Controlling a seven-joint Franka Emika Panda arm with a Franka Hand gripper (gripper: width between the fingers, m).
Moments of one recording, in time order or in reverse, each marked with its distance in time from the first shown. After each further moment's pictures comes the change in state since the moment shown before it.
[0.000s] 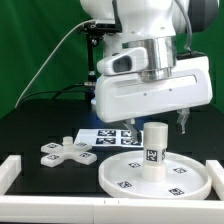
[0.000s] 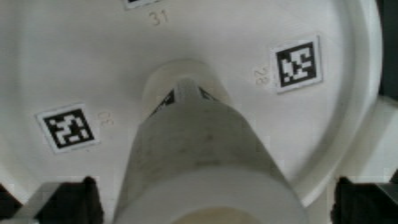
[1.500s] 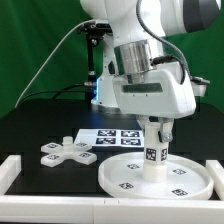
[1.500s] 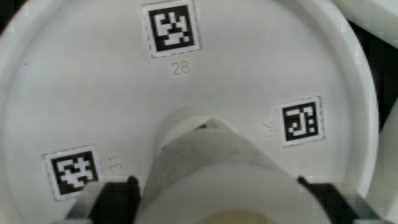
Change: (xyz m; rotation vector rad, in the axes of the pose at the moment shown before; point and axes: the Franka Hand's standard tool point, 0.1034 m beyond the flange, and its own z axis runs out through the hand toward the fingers) arm -0.002 0.009 0.000 0.116 0.034 1.464
